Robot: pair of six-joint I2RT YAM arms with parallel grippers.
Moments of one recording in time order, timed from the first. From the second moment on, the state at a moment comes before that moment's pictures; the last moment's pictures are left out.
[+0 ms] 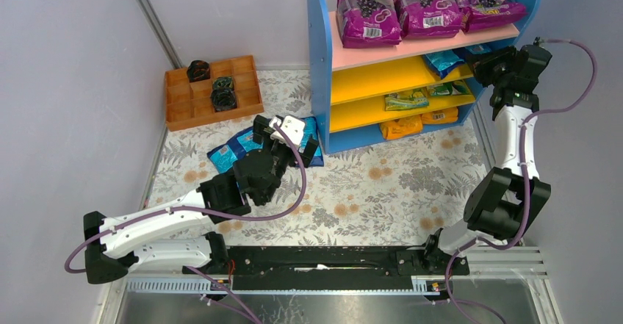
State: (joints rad) left arm -1.17 0.98 0.94 -0.01 -0.81 0.17; right arm -0.39 1.55 1.43 -0.14 -0.39 0.93
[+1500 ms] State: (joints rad) left arm -1.17 1.18 0.94 -0.03 -0.83 0.06; right arm 0.37 1.08 0.40 0.13 -0.31 0.67
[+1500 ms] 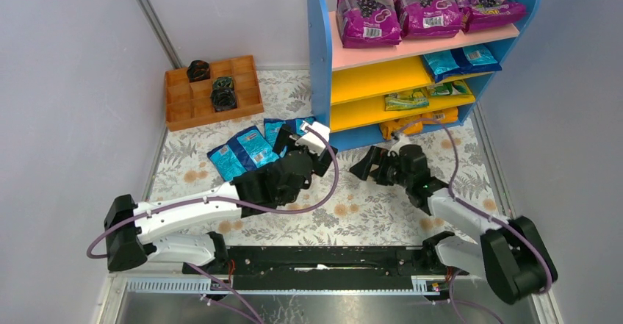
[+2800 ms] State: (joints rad) left arm 0.05 0.96 0.32 -0.28 0.21 -0.99; right arm 0.45 1.29 0.30 0.56 -0.34 0.73
